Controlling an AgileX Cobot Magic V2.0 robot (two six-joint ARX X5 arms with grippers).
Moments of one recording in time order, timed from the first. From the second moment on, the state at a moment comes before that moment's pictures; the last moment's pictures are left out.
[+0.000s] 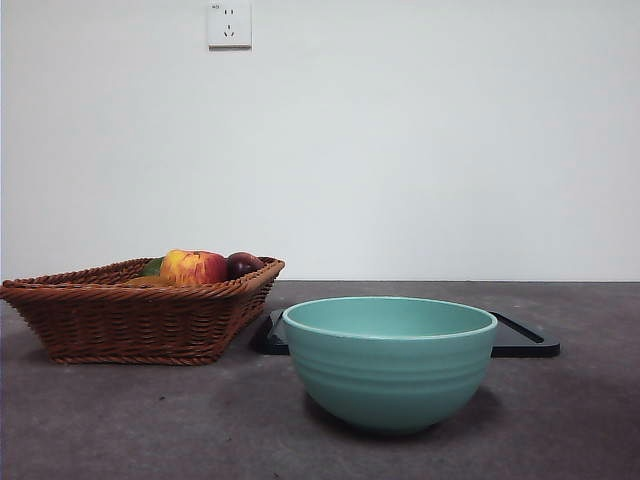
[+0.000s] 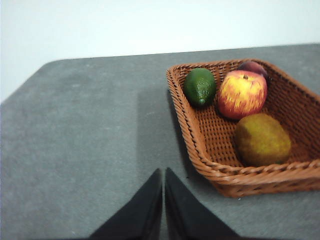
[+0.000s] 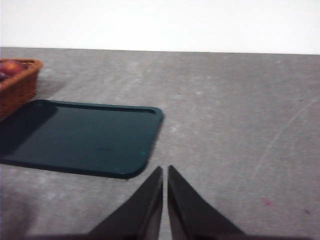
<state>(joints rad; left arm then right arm) -0.01 0.00 0.03 -0.18 0.08 0.04 0.04 0.01 0.02 -0.16 -0.18 0.07</state>
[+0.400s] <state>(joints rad) -0.01 0.00 0.03 -0.18 0.08 -0.28 0.04 0.01 0.02 -0.16 -0.18 0.20</state>
